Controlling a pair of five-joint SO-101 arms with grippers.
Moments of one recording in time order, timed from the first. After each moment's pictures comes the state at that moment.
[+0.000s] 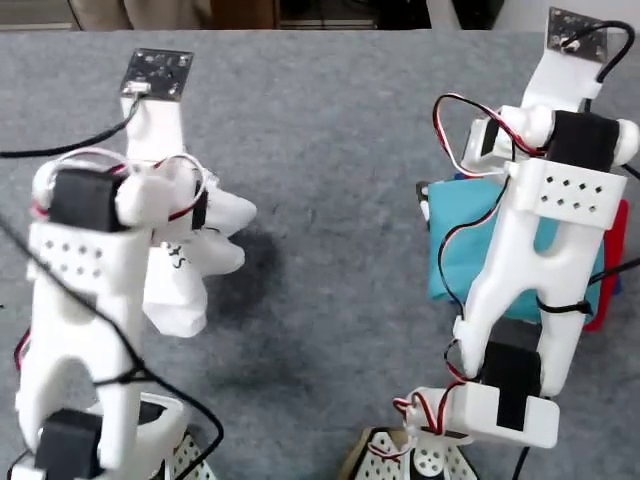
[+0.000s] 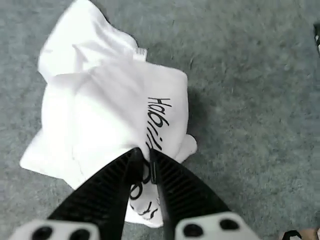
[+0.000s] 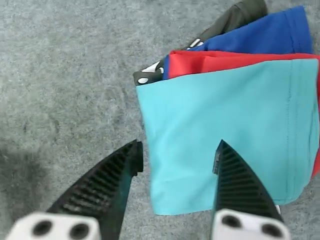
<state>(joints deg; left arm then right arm) 5.5 -25.8 -7.6 100.3 -6.8 8.4 -3.4 -24.3 101.3 -12.0</state>
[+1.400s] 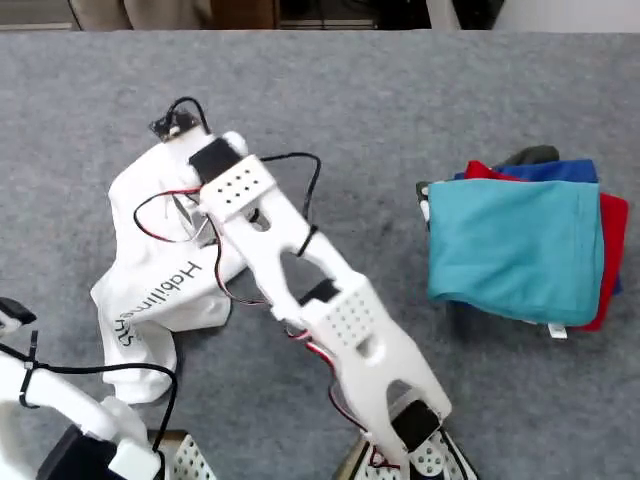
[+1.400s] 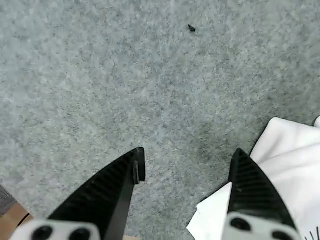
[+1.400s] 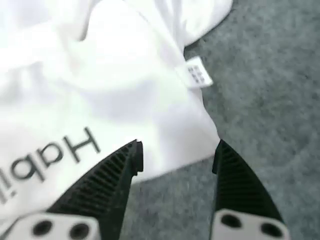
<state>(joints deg) -63.6 -29.6 35.9 76.9 -15.3 -44.3 55.7 -60.1 97.2 -13.3</state>
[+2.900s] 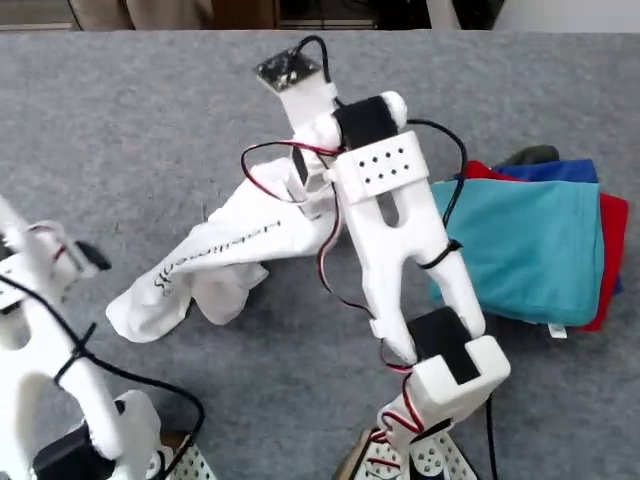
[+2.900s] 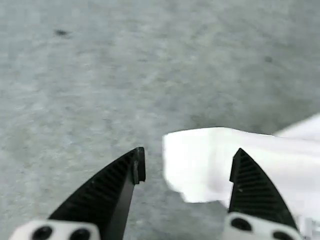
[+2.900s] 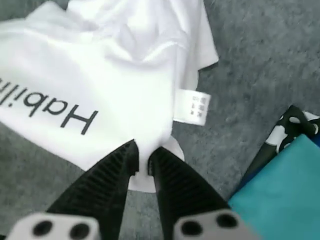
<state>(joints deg) -33.5 -29.6 34.5 76.9 -0.1 -26.3 8.9 -22.0 101.1 4.5</state>
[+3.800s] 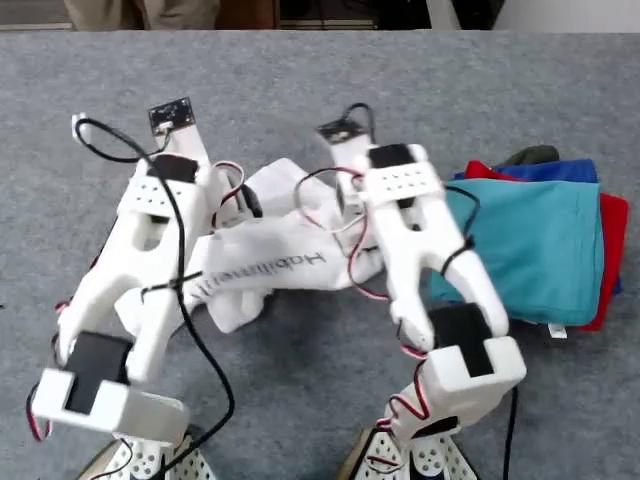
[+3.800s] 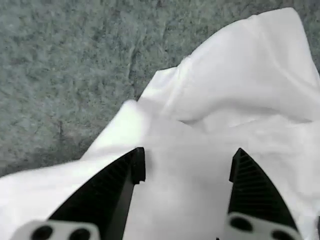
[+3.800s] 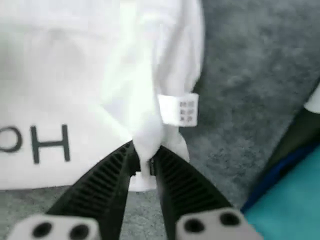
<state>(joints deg) 7.1 -0.4 15.6 66.4 19.6 -13.8 8.9 12.9 77.8 4.7</state>
